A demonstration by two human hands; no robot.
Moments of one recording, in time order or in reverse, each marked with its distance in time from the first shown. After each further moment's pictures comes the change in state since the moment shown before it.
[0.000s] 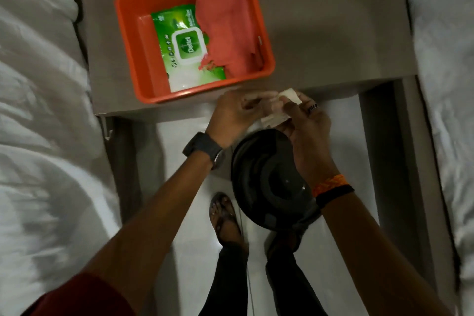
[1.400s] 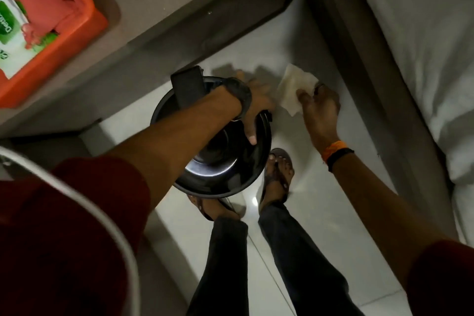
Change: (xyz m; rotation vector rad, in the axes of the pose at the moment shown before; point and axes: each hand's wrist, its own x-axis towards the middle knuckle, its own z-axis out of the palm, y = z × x) left_hand 0.049 -0.074 0.266 1.565 -1.439 0.077; right_hand 0.038 0.121 -0.276 -0.380 0.398 0.030
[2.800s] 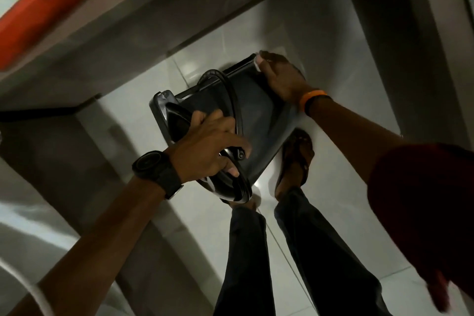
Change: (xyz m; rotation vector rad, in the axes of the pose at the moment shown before) left_hand -0.123 -0.002 0.184 -0.565 0.611 0.046; right_hand 0.007 -0.006 0.128 -0.673 -0.563 -0.309
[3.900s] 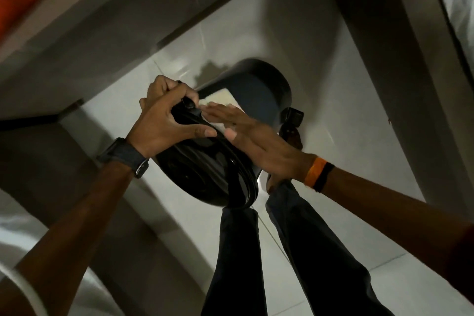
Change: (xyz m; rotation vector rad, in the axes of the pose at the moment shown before) left_hand 0.016 -0.021 -0.010 -0.292 0.341 -0.264; right_hand -0.129 0.006 0.046 0.332 -0.178 -0.498
